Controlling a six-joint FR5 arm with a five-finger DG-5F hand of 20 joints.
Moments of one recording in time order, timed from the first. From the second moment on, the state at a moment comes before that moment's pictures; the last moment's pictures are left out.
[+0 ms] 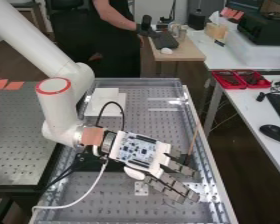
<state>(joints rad) 1.39 -2.24 -1.70 -2.41 -1.42 -0.28</state>
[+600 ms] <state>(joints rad) 1.38 -2.23 -1.71 -2.41 -1.43 -0.29</state>
